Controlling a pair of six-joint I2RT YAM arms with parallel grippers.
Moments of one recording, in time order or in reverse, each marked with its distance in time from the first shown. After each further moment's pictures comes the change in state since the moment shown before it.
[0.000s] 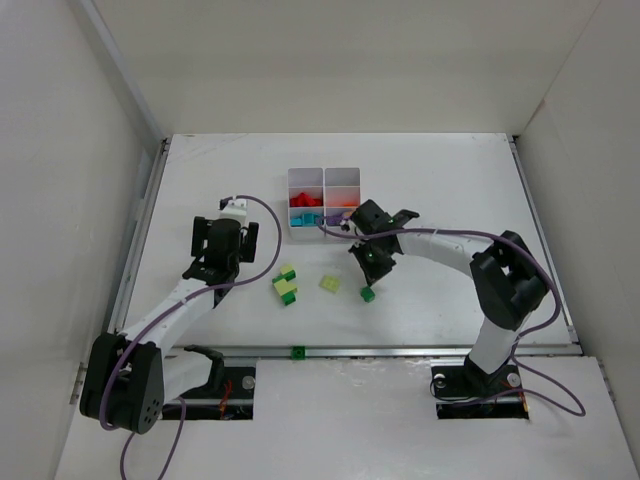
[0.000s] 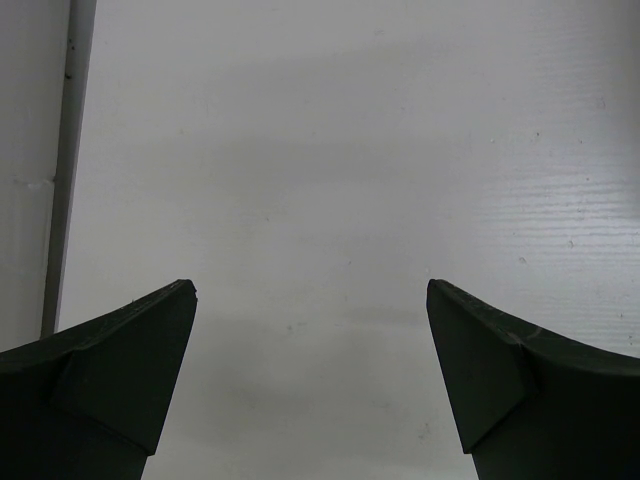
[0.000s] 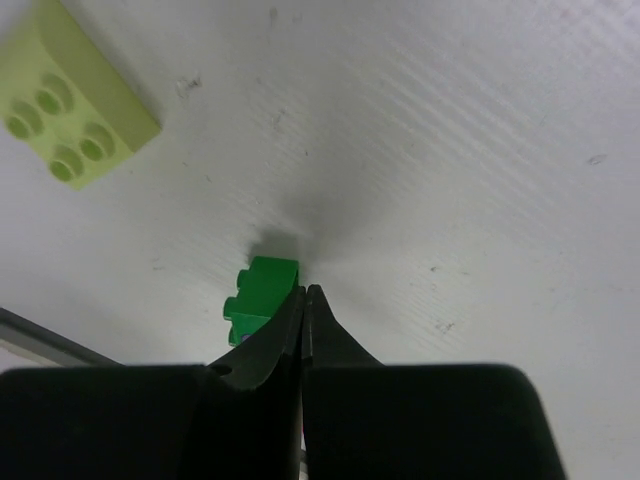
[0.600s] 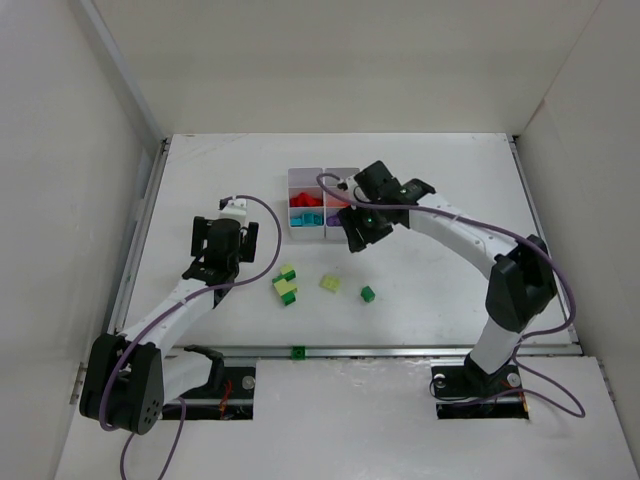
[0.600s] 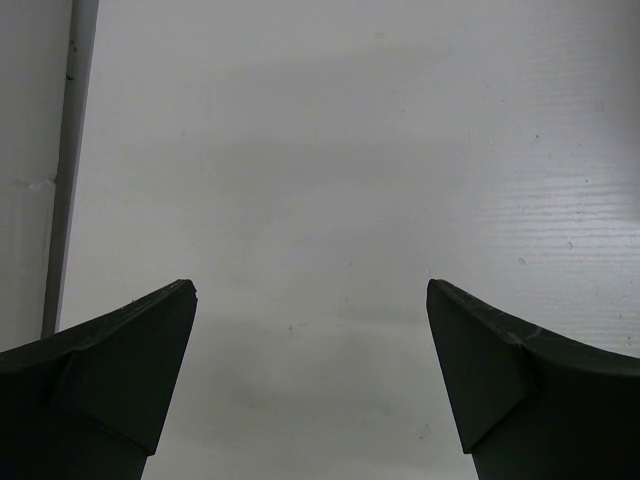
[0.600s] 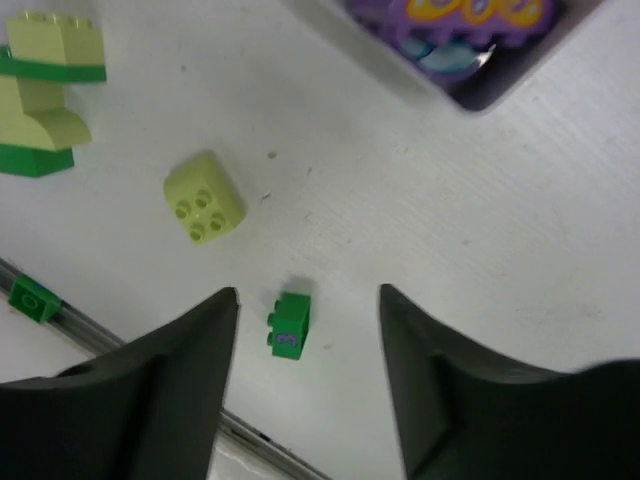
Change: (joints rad) left arm 0.000 -0.006 0.000 0.000 -0.001 0.000; right arm -0.054 -0.033 0.313 -0.069 -0.010 -0.040
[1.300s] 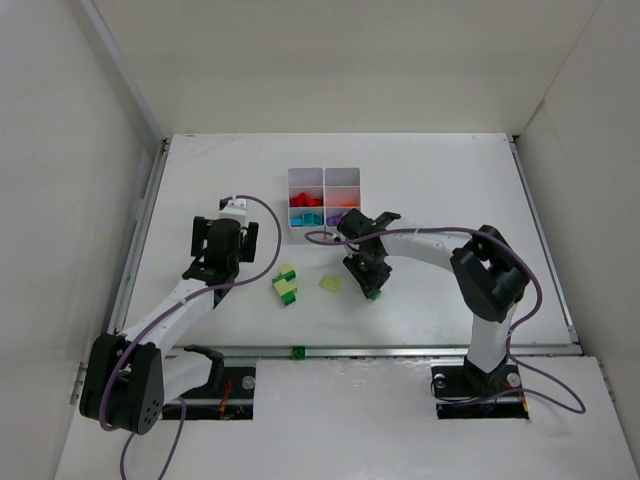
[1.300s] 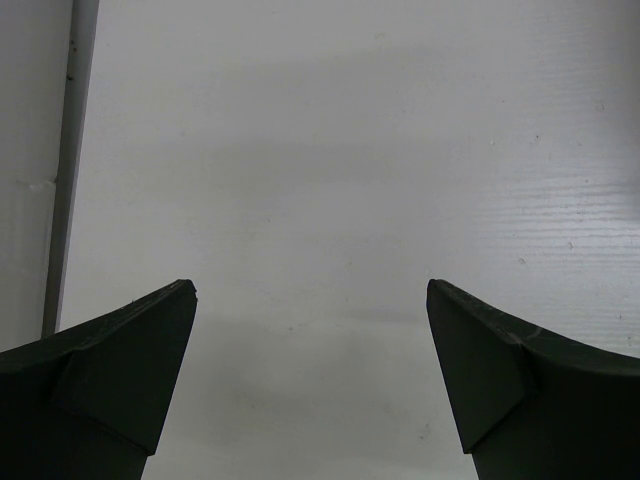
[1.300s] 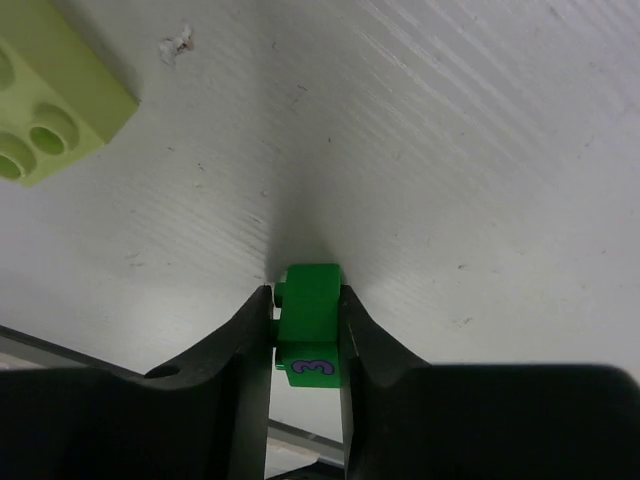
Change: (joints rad) left arm 0.000 0.000 0.000 0.000 0.000 0.000; right arm 0.115 0.138 -0.221 -0.061 0.072 0.019
